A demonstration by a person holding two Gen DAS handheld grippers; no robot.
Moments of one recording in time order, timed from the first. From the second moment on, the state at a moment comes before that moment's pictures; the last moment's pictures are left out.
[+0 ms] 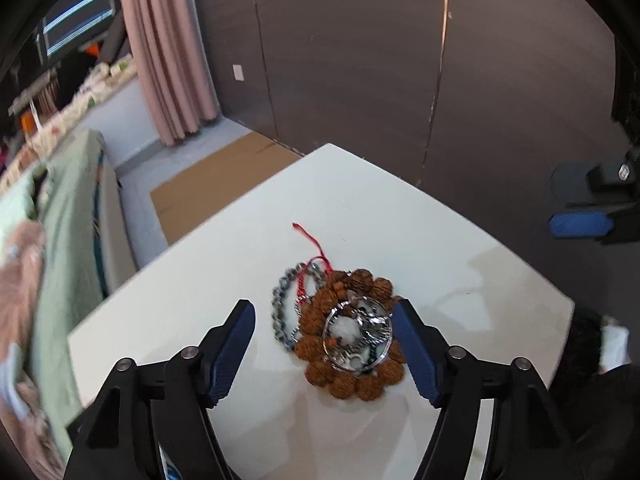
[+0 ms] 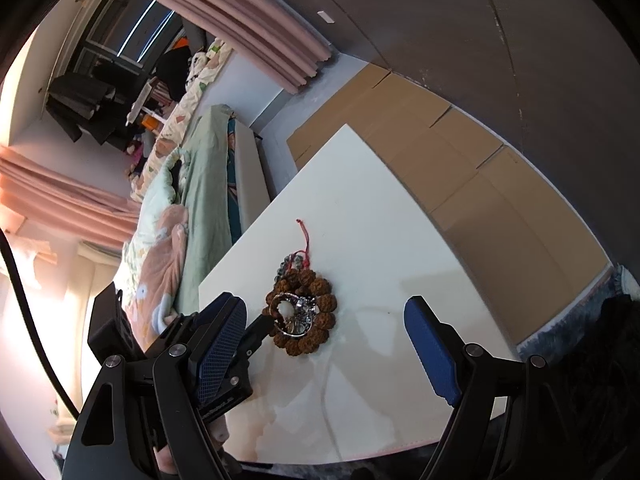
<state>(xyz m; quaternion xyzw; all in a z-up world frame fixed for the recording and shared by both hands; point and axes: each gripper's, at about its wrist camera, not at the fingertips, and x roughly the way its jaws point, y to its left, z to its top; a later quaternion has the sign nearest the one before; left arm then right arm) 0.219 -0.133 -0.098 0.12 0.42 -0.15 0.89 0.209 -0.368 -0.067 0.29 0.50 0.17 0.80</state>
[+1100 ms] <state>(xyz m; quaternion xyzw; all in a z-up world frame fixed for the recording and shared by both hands) 0.212 -0.104 -0.066 0.05 0.39 -0.14 0.91 0.214 -0.354 -0.076 0.27 0.52 0.18 0.79</state>
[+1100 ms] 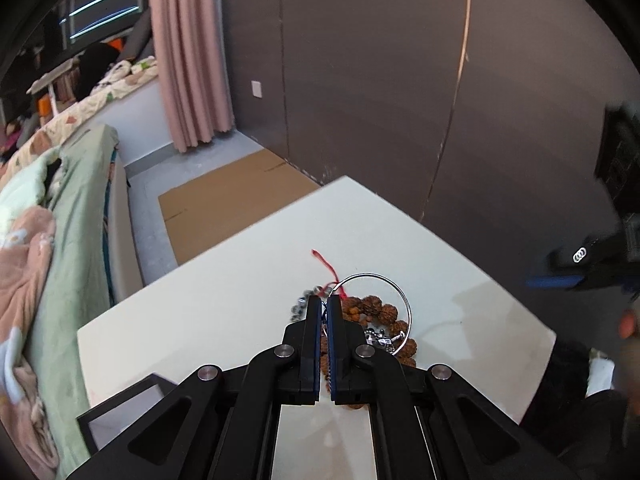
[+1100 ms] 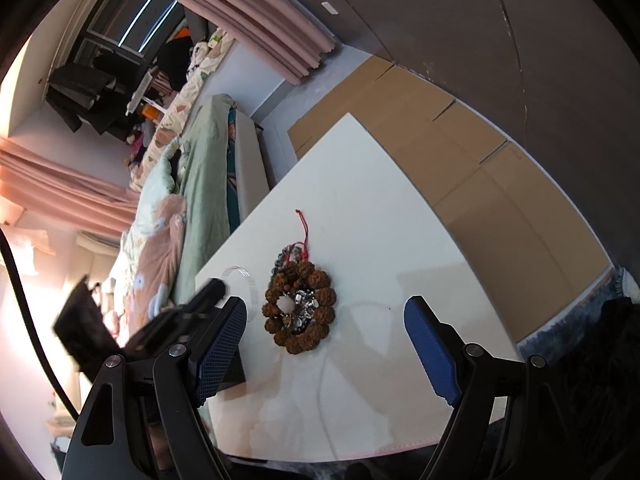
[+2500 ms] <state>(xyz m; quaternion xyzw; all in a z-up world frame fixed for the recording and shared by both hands) 0.154 0.022 -0.035 -0.02 0.37 -0.06 0.93 0.216 -0.205 -0.111 0.01 0.57 0.22 0.79</state>
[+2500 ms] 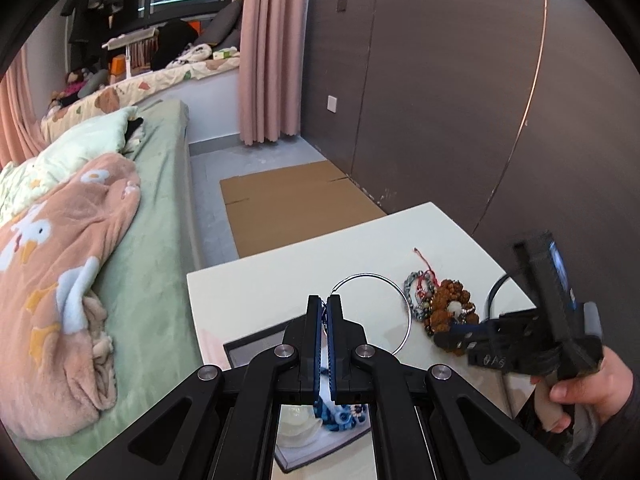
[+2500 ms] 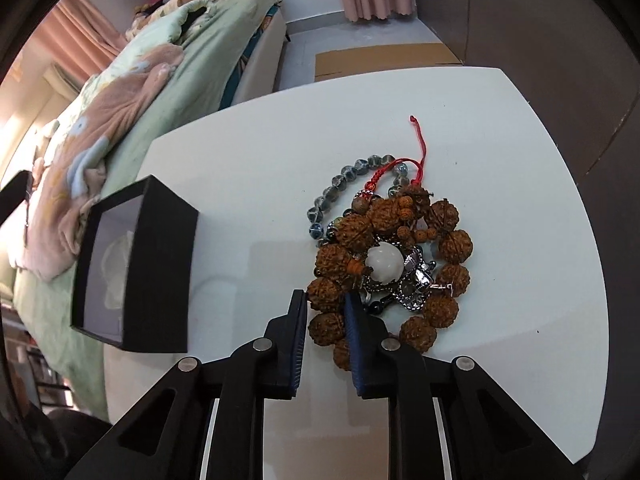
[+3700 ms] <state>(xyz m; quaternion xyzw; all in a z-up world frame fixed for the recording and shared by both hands) 0.143 0.074 -0.035 -0.13 0.37 -0.02 0.92 0.199 -0.223 -0.036 0.31 0.43 0.41 0.74</state>
